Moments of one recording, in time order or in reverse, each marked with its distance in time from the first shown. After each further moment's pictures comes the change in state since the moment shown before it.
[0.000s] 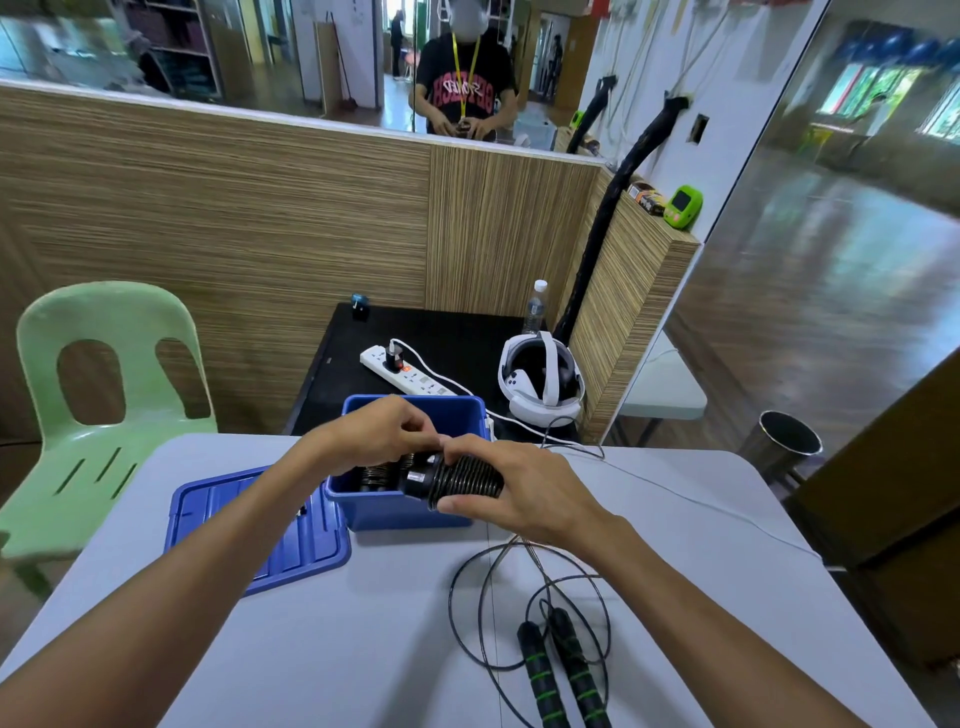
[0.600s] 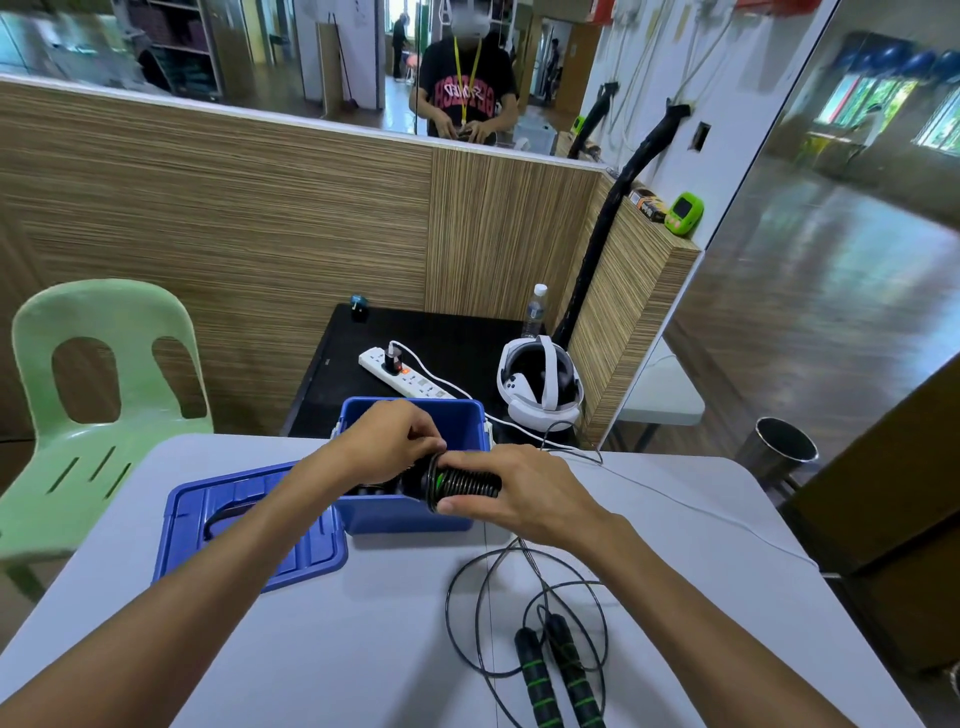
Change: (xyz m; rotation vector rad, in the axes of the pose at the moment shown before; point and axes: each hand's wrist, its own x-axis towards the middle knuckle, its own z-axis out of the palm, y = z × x) left_hand 0.000 0.002 0.009 0.313 0.196 0.058; right_hand 0.006 0.002 -0.002 -0.021 -0.060 0.049
